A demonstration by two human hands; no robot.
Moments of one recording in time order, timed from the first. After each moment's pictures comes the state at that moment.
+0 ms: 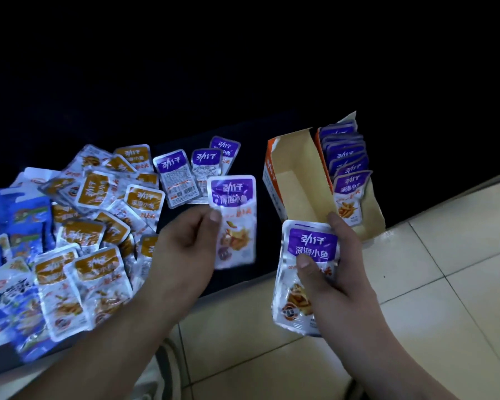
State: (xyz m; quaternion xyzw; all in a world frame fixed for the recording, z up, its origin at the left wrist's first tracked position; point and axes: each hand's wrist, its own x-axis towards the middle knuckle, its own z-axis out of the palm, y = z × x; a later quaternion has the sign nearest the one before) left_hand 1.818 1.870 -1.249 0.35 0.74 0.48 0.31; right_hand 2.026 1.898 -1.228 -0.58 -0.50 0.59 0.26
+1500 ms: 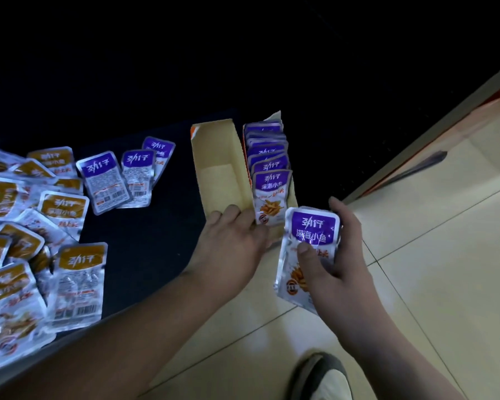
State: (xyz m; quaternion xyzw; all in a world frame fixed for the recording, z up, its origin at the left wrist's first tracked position) left_hand 1.927 1.939 -1.299 0.78 0.62 0.10 0.01; right_hand 2.108 1.927 -1.221 -0.57 -0.54 0.54 0.32
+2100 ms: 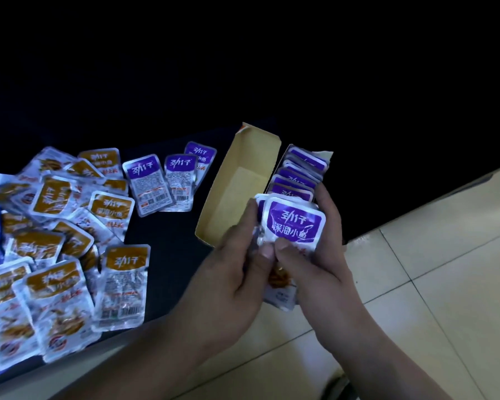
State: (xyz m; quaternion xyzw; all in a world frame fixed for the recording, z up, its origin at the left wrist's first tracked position) left_hand 1.874 1.879 -1.245 0.53 0.60 0.42 0.42; right_hand 2.021 1.927 -1.221 -0.46 -0.56 0.59 0.35
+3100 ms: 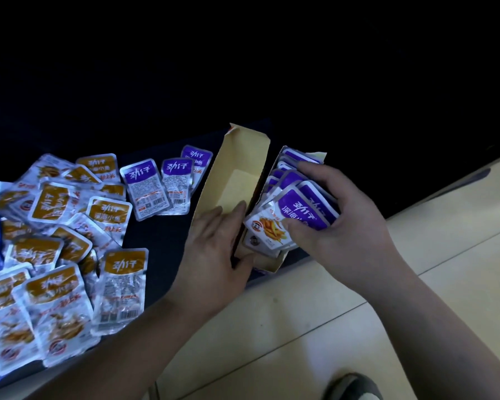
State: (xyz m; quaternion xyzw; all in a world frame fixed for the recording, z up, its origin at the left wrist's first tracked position) left_hand 1.853 1.905 -1.304 0.62 0.69 0.33 0.18; right_hand 2.046 1.980 -1.197 -0.49 -0.68 0.47 0.28
